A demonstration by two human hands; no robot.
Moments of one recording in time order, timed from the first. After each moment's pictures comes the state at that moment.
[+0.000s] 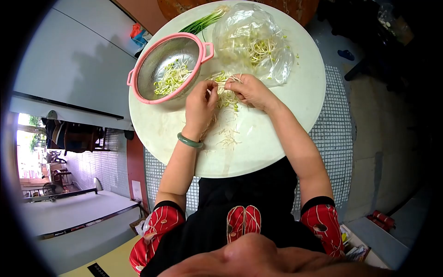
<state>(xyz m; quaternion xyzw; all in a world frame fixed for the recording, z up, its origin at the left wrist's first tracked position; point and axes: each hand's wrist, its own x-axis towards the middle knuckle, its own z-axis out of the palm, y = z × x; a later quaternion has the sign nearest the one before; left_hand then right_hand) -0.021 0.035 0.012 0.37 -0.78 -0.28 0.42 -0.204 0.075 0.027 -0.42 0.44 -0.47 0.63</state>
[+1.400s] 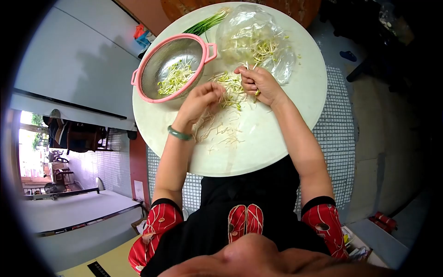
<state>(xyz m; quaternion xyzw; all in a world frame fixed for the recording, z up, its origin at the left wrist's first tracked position) 0.001 0.011 0.036 0.33 -0.61 -0.69 0.19 -0.224 0.069 0.024 -0.31 0.31 -0.56 0.70</state>
